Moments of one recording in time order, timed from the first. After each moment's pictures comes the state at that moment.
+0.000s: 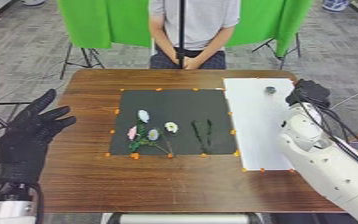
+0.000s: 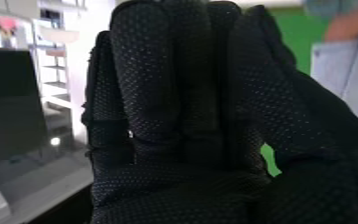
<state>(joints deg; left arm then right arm) 145.8 -50.8 -104.0 -139.5 44.4 23.6 23.8 -68.9 -47.9 55.2 -88.3 -136.4 1.4 54.9</state>
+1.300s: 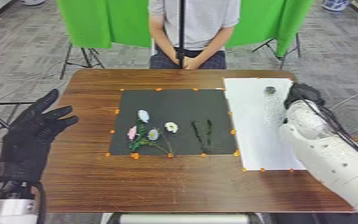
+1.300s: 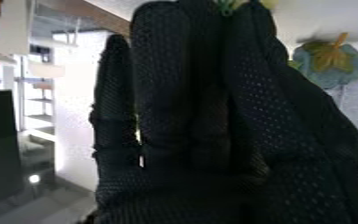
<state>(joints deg) 144.6 -51.0 -103.4 -138.9 44.5 22.8 22.9 -63.3 -49.9 53.5 -75.5 -130.6 -0.4 43.5</state>
